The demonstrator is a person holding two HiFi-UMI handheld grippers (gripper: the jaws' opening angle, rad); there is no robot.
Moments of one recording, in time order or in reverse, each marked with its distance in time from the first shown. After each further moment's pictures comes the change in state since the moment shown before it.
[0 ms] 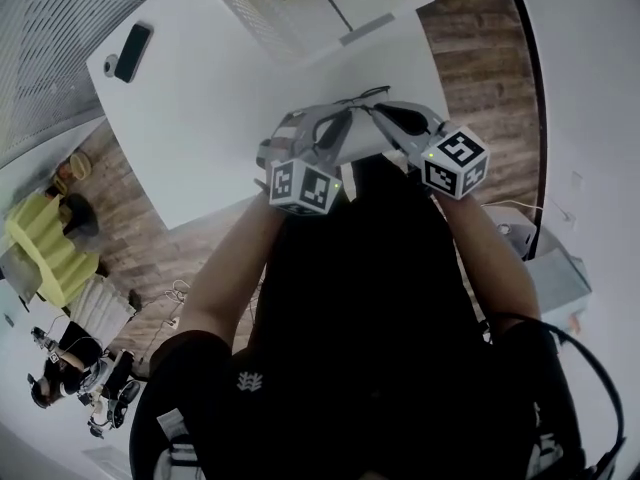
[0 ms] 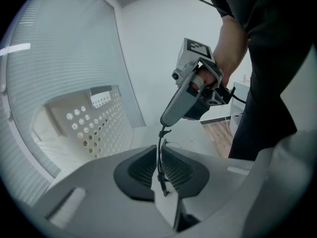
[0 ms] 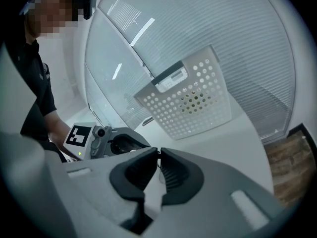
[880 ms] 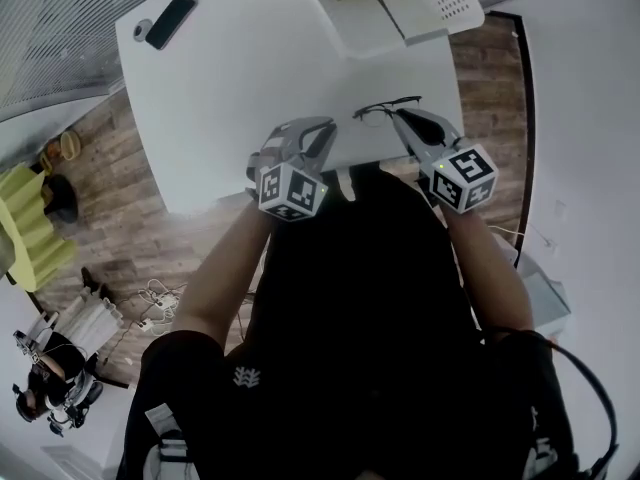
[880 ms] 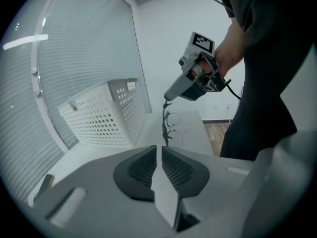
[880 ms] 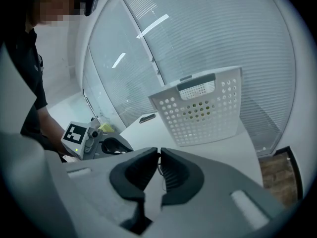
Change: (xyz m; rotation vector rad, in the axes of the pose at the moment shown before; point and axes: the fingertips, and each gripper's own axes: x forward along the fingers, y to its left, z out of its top) left arm -0.087 0.009 -0.065 -0.127 0.052 0.071; right arm 0.013 0.046 0.017 -0.136 0.033 -0.134
